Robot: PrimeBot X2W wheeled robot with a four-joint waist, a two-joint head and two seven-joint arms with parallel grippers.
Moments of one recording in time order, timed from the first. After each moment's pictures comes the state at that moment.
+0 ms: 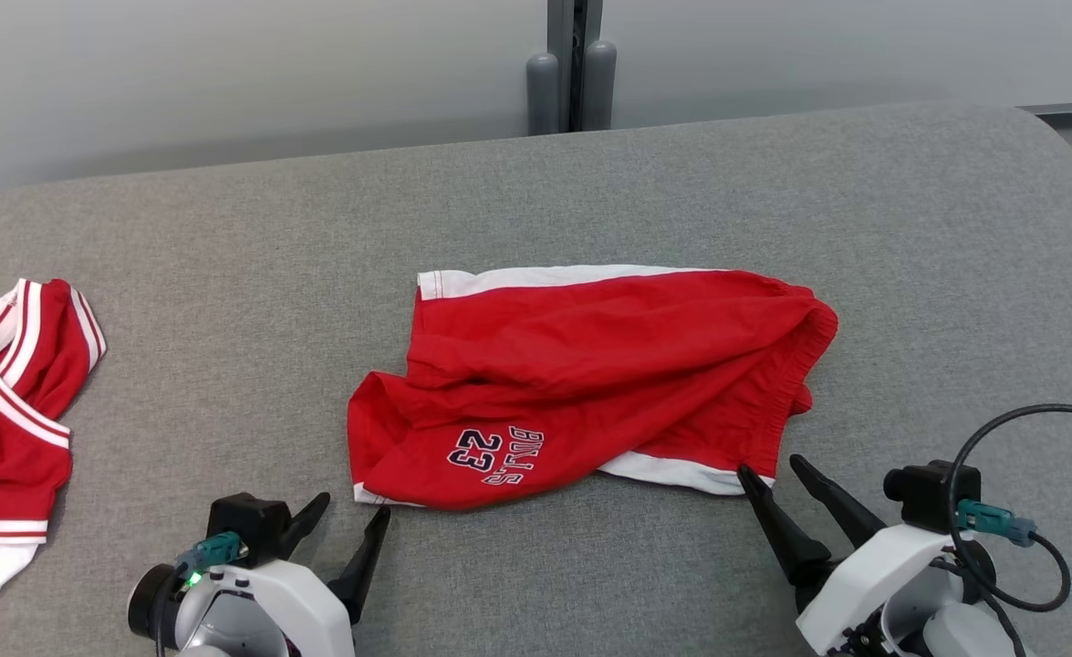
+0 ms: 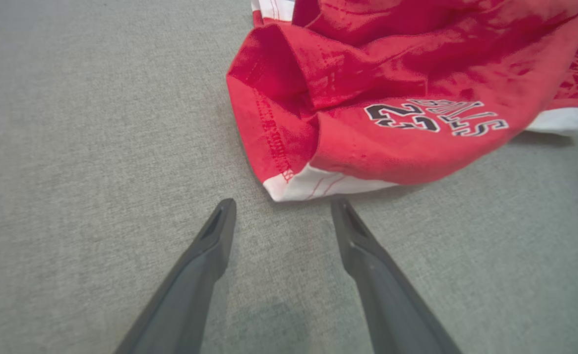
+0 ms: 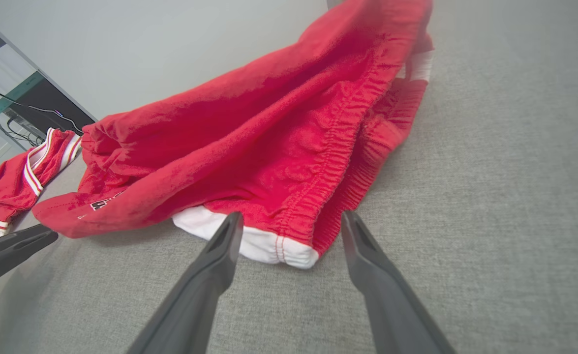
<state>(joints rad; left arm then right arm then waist) -0.11 0.20 -0.28 0.36 -0.38 -0.13 0.08 -0.24 -0.26 0.51 0.40 0.73 0.13 -0.12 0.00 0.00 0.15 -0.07</state>
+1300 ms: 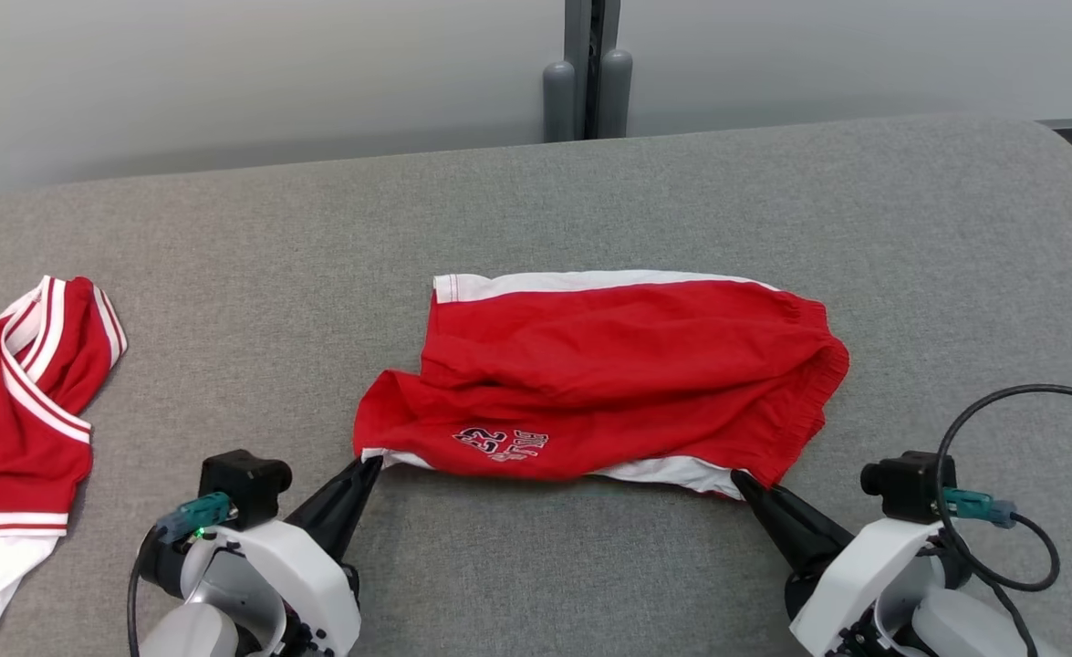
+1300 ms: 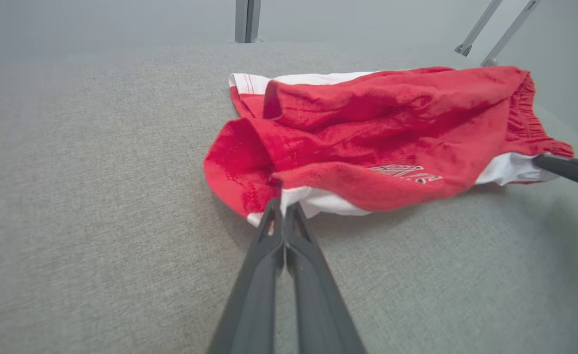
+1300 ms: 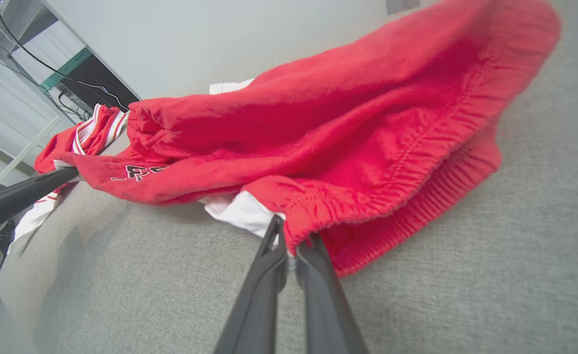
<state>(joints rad) -0.21 0.30 -0.45 0.31 -0.57 -0.12 0.04 -0.39 -0.38 0.84 0.45 0.98 0.13 -0.20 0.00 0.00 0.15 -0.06</state>
